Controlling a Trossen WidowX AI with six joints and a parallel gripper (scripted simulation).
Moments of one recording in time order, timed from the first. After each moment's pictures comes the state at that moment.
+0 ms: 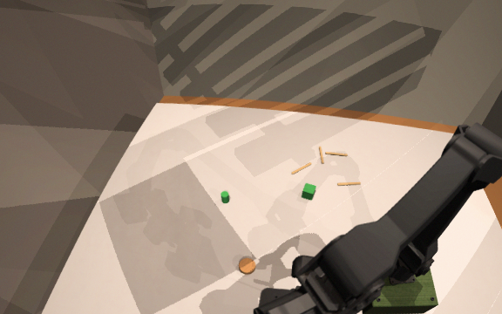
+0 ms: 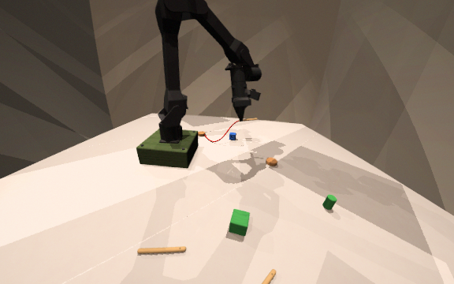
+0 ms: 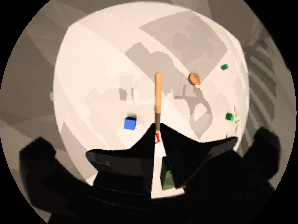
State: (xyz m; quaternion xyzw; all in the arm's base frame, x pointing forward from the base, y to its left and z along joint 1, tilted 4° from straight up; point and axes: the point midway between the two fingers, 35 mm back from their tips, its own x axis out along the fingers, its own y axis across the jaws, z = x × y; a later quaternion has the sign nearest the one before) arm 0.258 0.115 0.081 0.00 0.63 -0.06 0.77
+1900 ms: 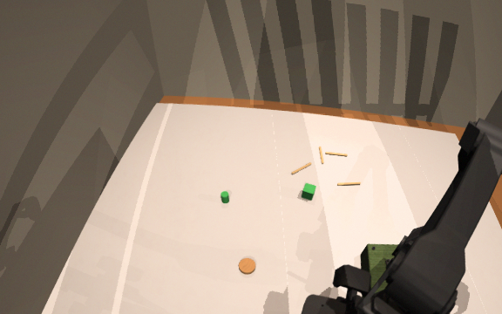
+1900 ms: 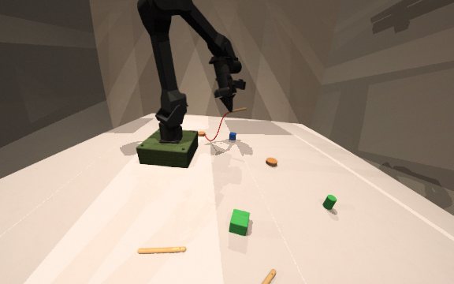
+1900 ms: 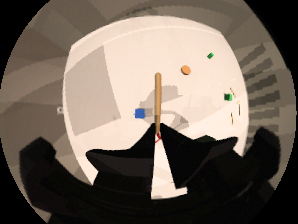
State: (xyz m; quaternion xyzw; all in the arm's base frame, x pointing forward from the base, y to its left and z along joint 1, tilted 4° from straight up) arm 0.211 0.148 0.107 0.06 0.58 -0.12 0.81
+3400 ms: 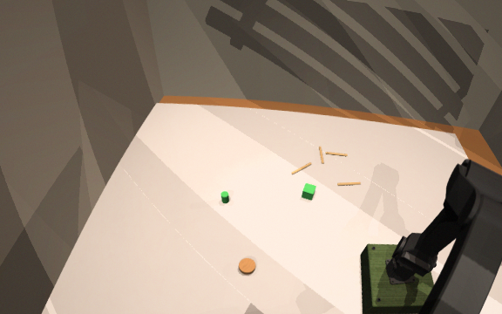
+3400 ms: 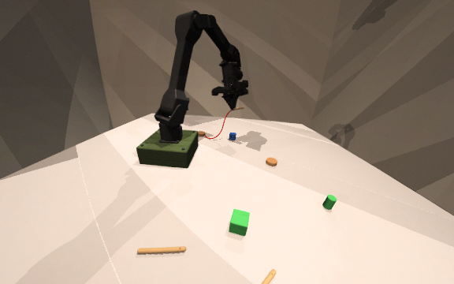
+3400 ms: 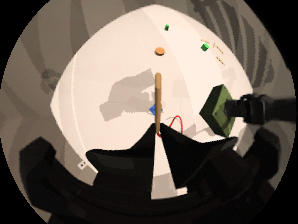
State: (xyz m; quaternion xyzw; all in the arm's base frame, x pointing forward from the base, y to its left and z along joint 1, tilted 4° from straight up) arm 0.232 0.215 0.104 0.26 0.50 -0.38 0.73
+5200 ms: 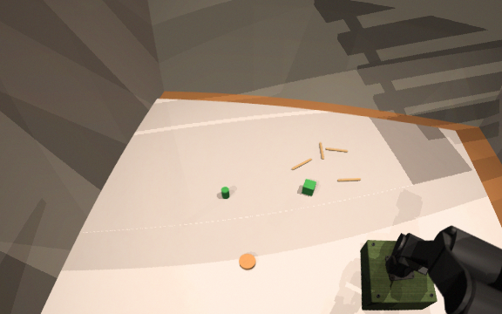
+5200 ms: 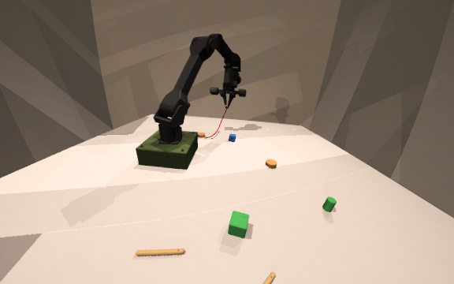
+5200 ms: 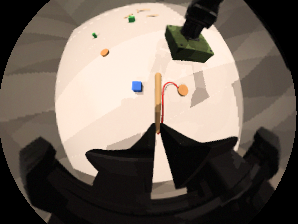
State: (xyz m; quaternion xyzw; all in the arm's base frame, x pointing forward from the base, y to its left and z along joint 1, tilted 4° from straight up) arm 0.214 0.293 0.103 0.47 0.36 -0.61 0.52
